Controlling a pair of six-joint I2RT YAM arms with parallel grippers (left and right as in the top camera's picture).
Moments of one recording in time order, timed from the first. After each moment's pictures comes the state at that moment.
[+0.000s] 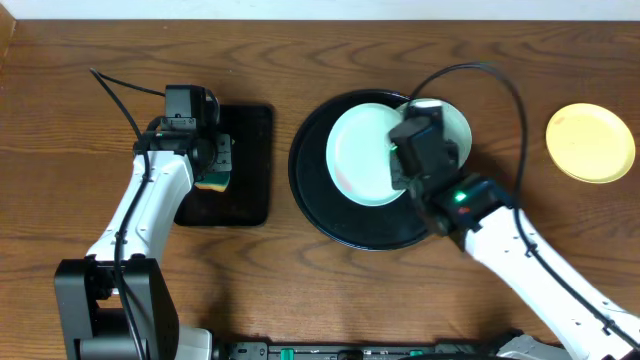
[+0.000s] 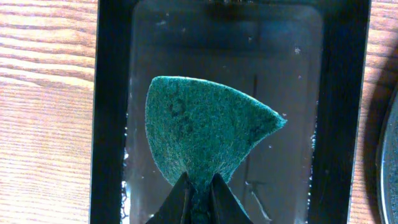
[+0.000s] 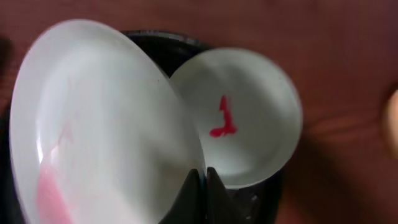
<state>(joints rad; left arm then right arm) 0.00 1.61 1.11 -0.64 -0.04 -0.05 0.58 1.39 1.07 -0.57 0.41 0.35</state>
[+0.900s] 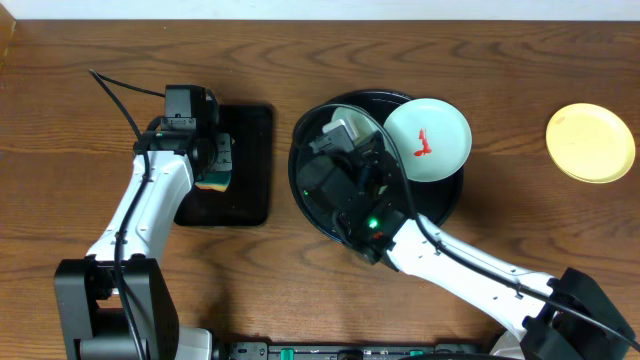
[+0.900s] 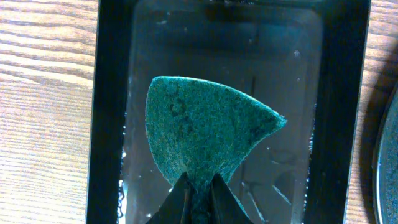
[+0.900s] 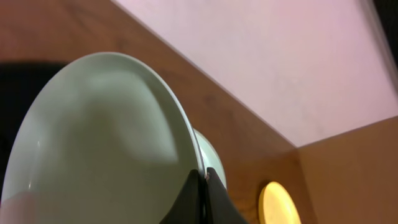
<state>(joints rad) 0.00 1.61 1.11 -0.63 -0.03 -0.07 0.93 1.61 1.07 -0.16 1.08 -0.16</state>
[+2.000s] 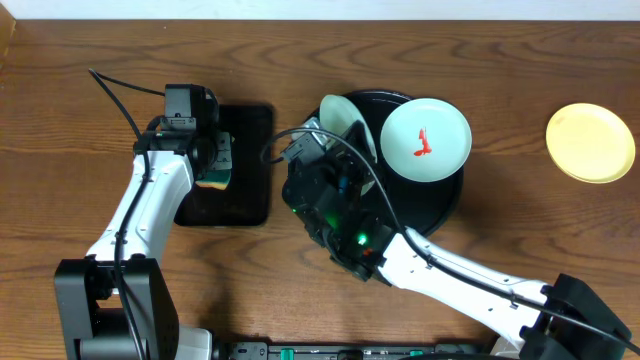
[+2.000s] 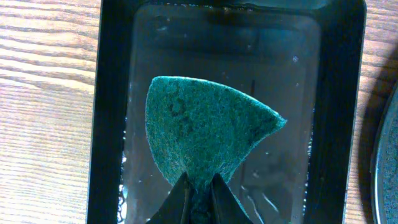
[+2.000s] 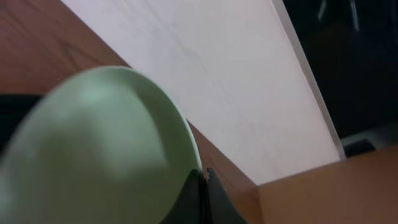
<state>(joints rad) 0.00 1.61 1.11 -0.62 -0.03 -0.07 1.00 1.61 1.07 0.09 1.18 -0.52</state>
